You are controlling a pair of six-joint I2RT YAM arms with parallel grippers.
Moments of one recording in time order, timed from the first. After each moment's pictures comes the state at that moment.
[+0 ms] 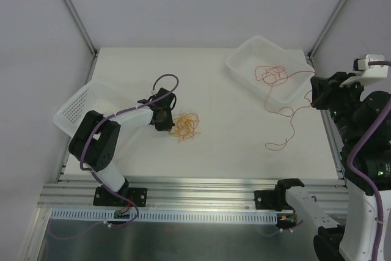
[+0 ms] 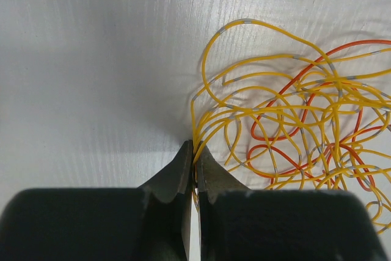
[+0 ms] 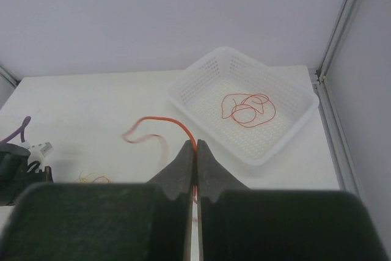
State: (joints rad) left arm -0.50 1.66 0.93 -0.43 -0.09 -0.65; right arm 0.13 0.80 1.58 -0.84 0.04 0.12
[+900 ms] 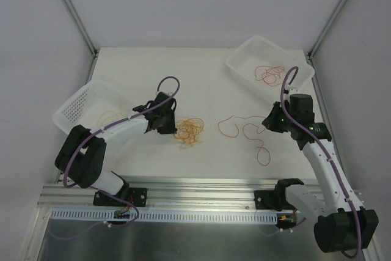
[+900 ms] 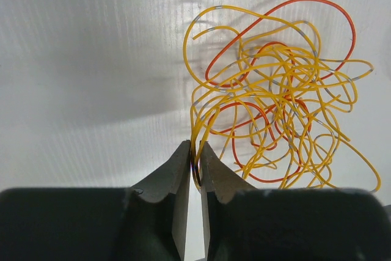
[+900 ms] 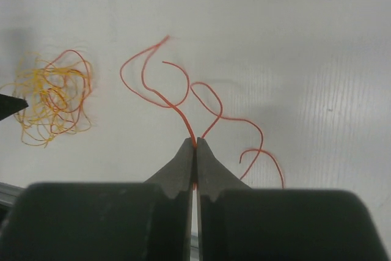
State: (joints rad) left arm -0.57 1.48 0.86 -0.42 -0.02 -0.61; right arm 0.12 0.92 0.85 -0.66 -0.20 0.31
